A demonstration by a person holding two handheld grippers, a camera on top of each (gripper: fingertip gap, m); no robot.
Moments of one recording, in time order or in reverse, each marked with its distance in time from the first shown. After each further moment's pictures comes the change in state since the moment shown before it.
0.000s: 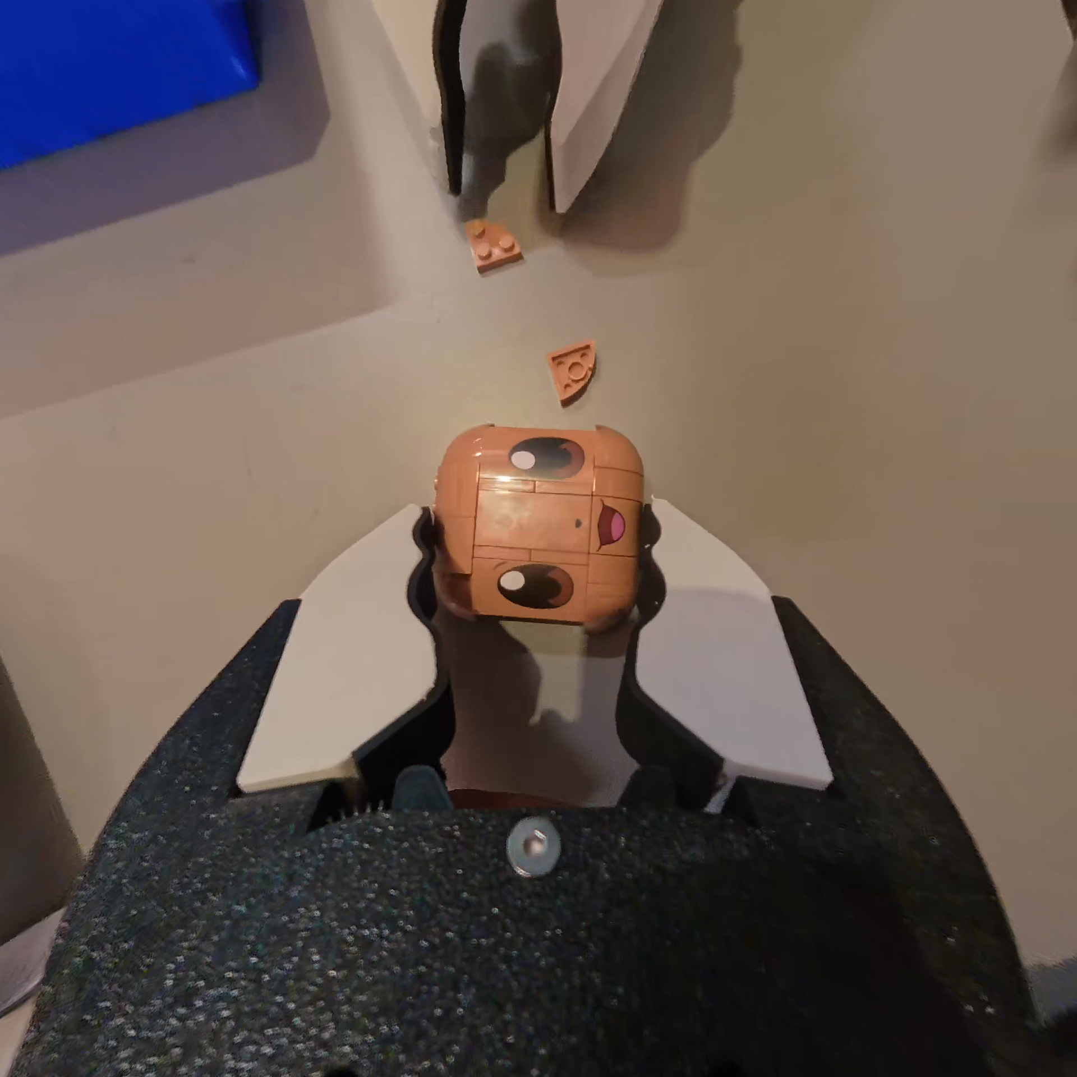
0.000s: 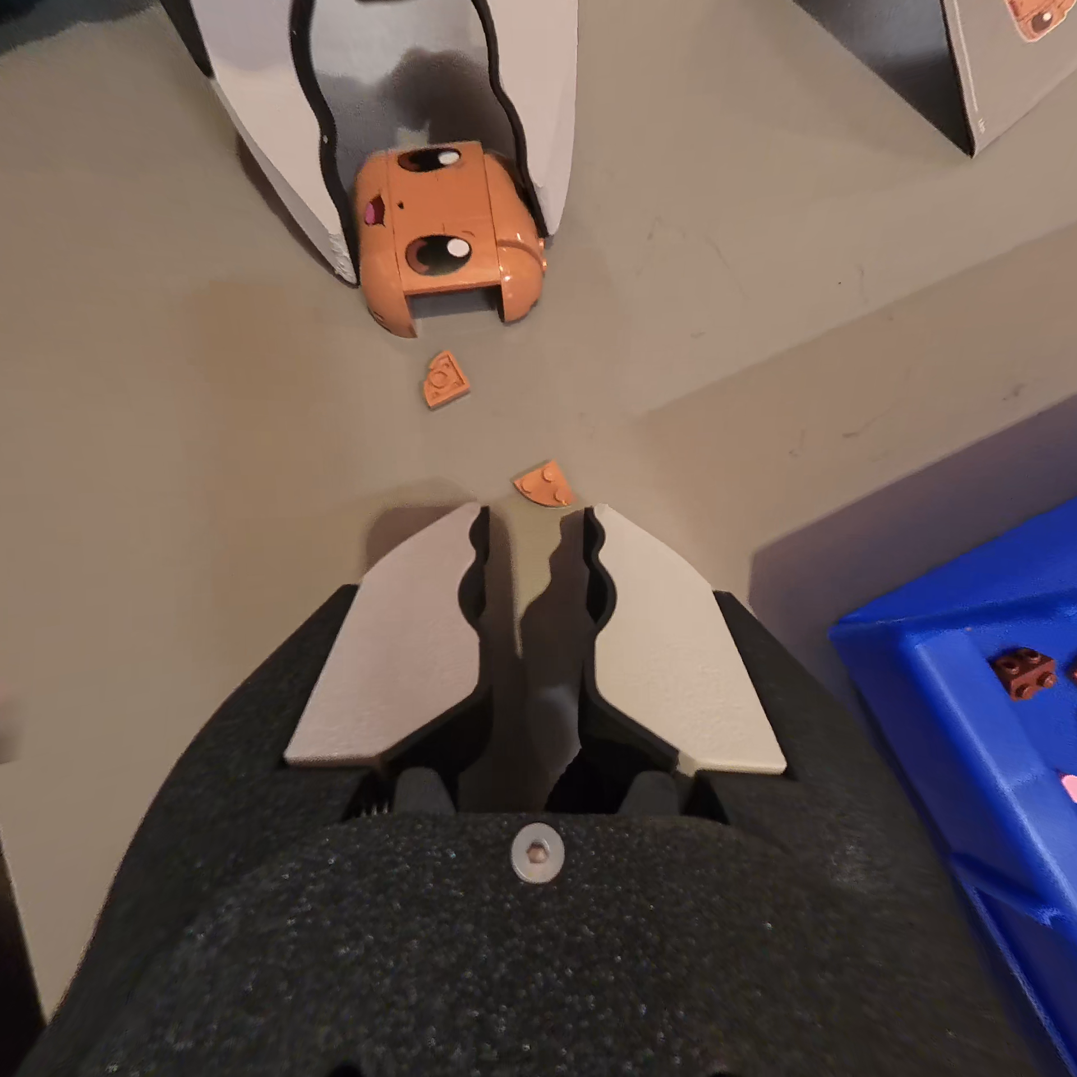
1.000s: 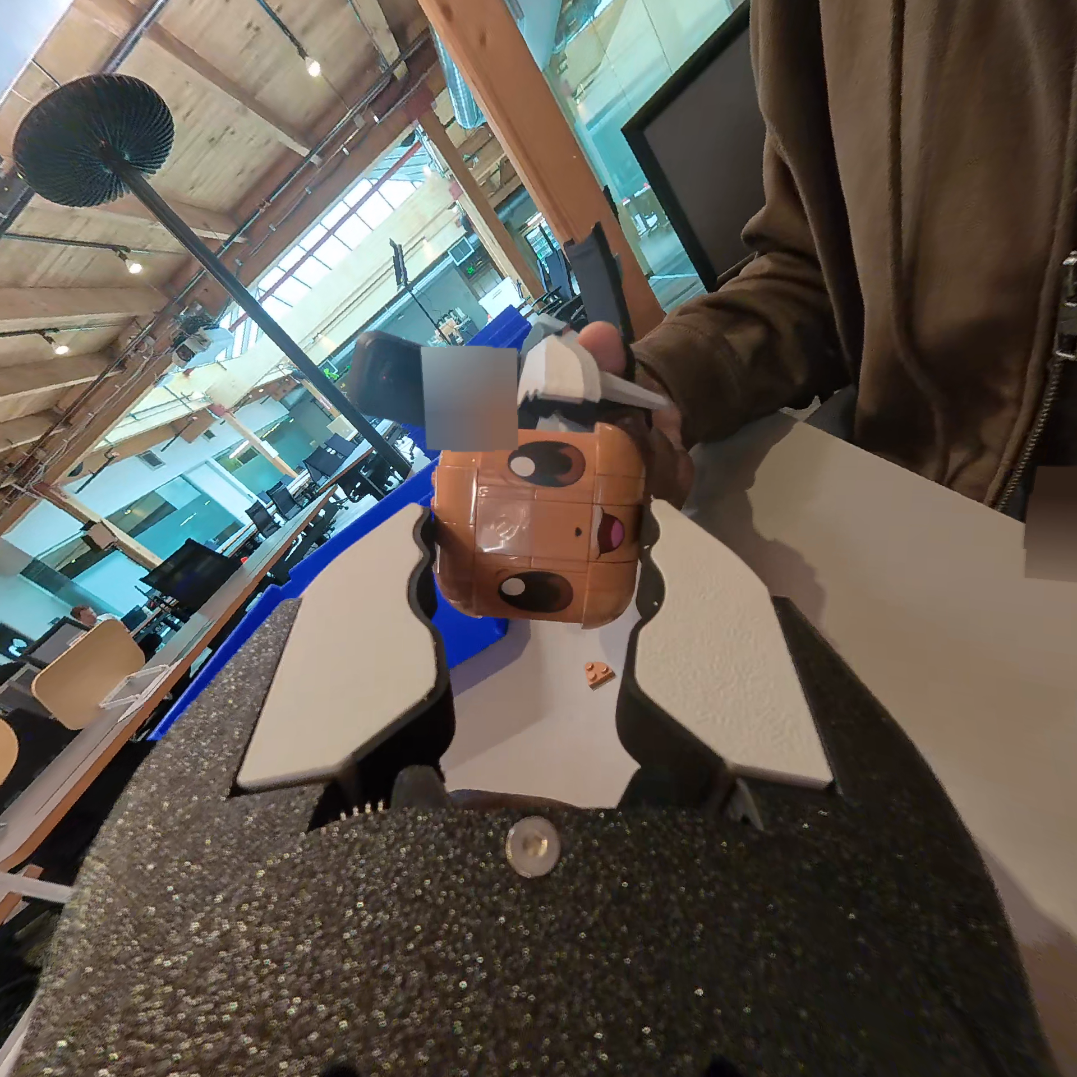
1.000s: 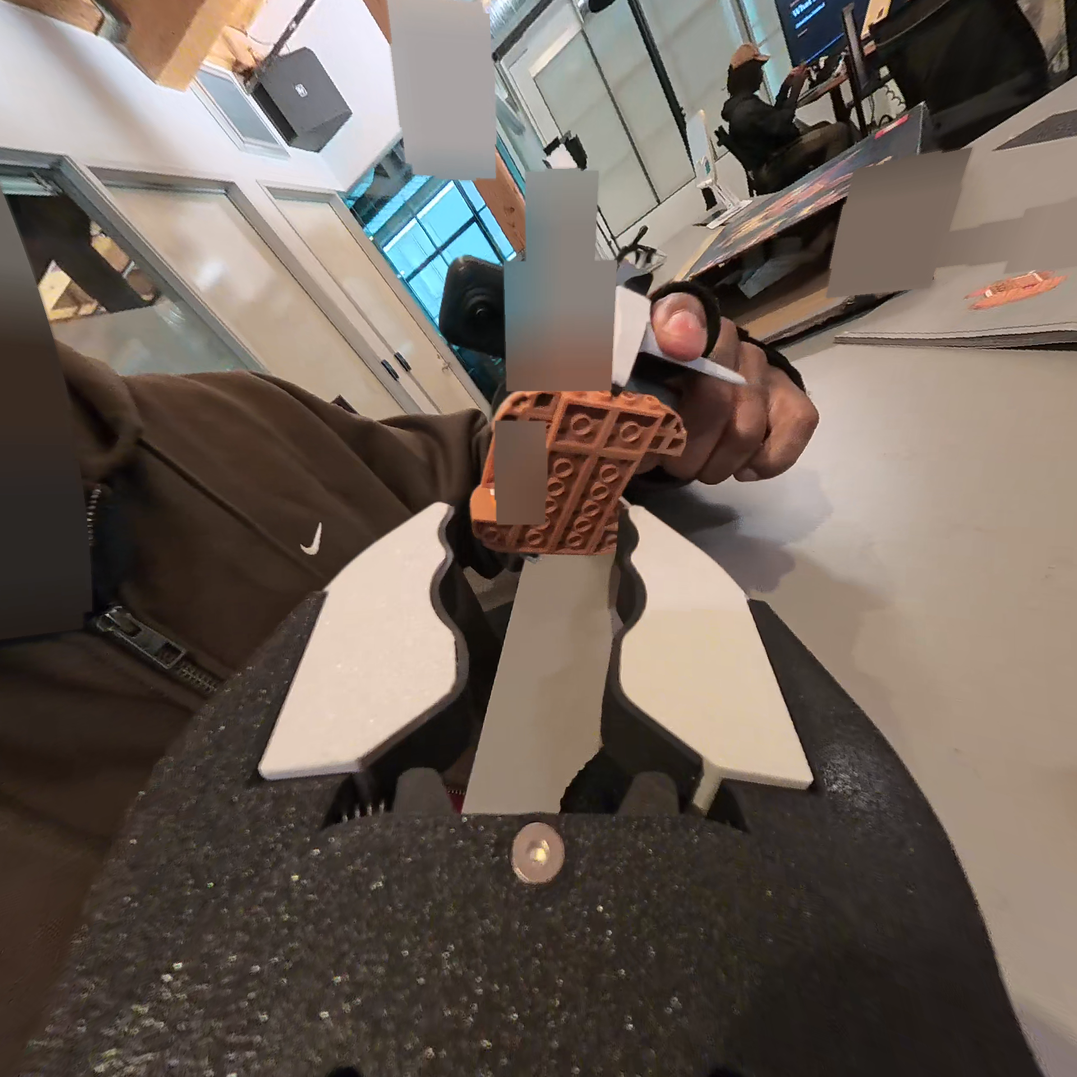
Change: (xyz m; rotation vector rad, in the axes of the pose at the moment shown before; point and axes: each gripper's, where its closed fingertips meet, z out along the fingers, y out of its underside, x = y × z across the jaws) left arm 0.029 -0.118 -0.077 0.890 -0.384 0.439; right arm -0.067 -0.107 -0.070 0.650 -0.770 0.353
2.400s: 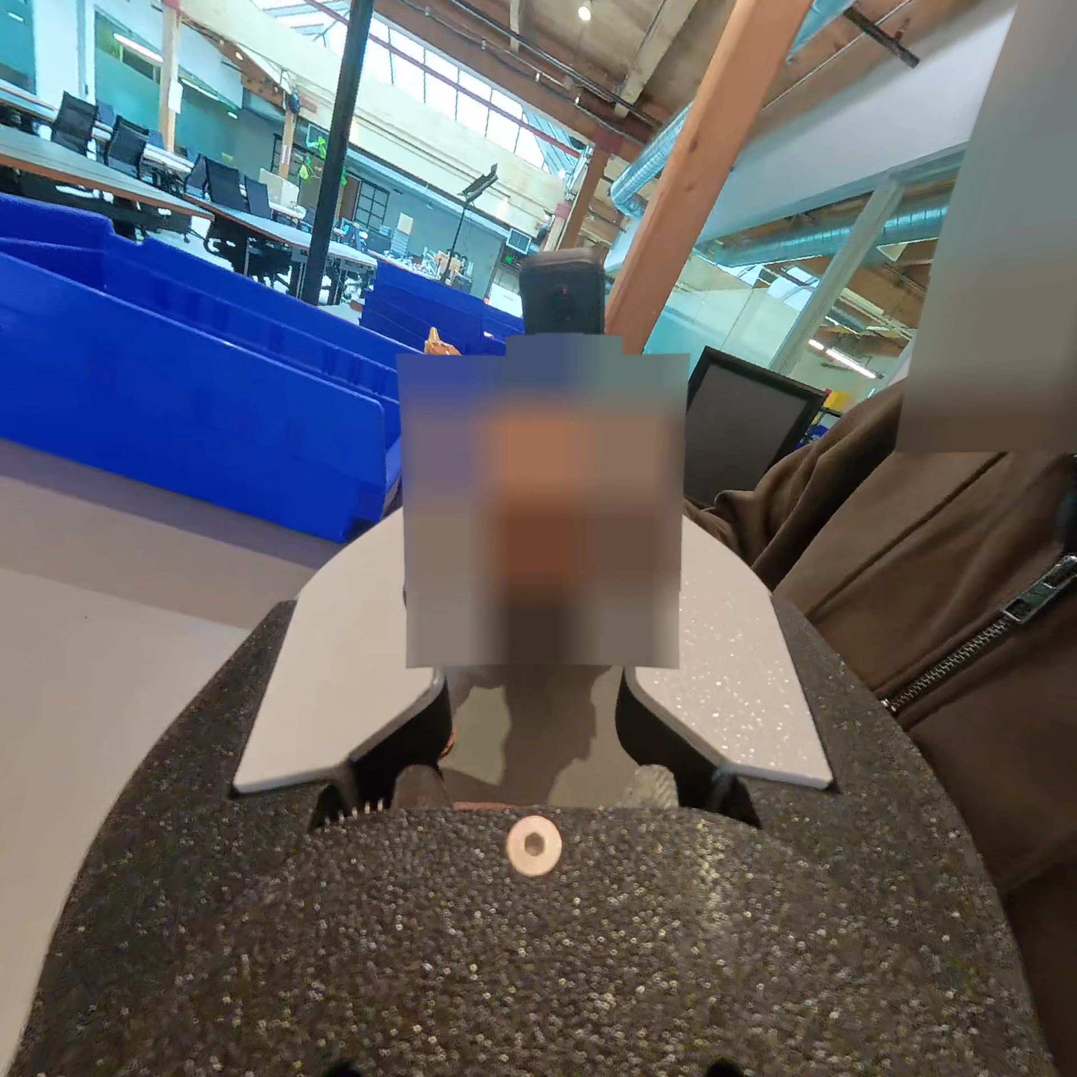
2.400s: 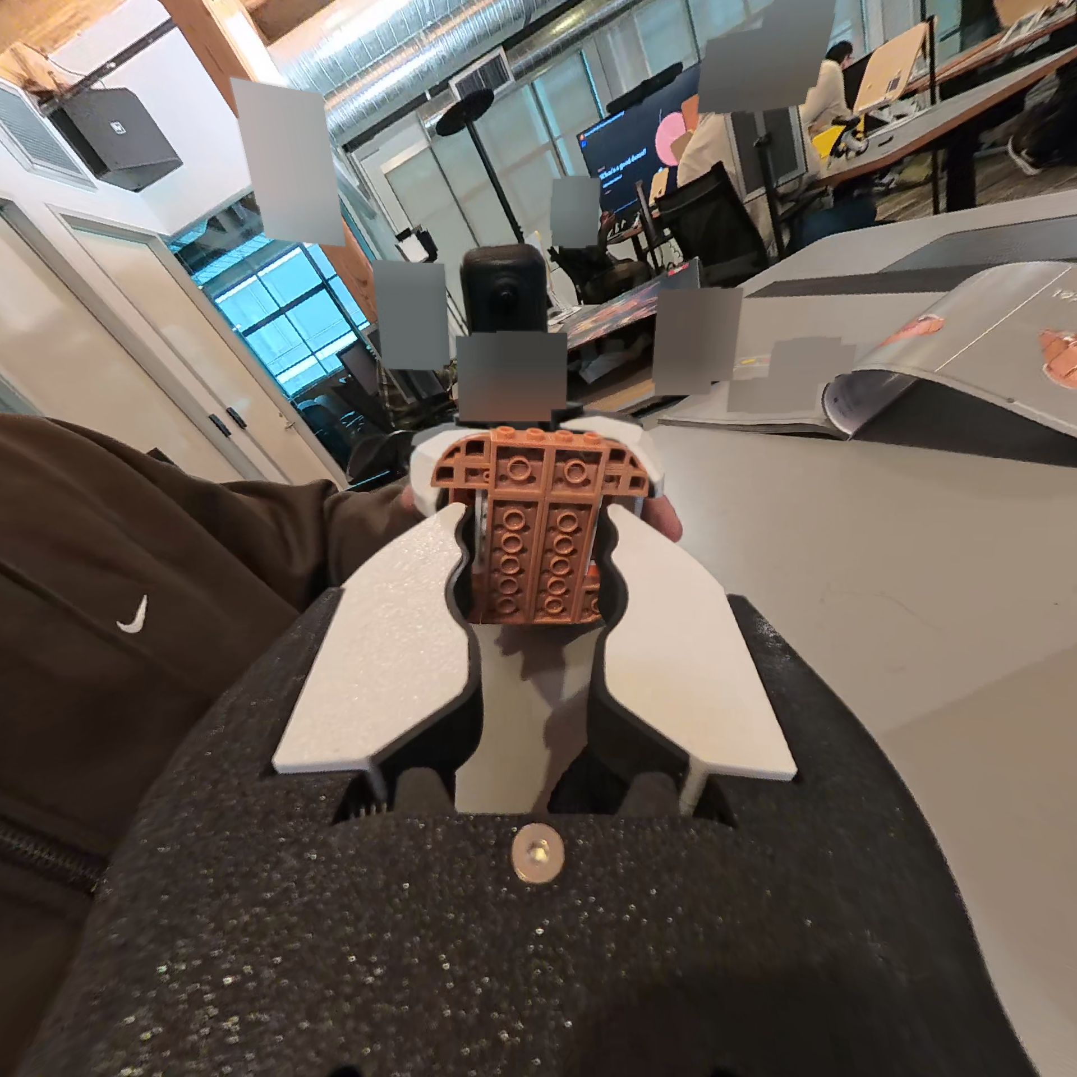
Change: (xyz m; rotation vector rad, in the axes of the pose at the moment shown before) left arm -0.023 0.022 -0.002 0.080 -0.101 -1.022; right arm 0.037 -0.019 -0.002 0.139 0.278 -0.144
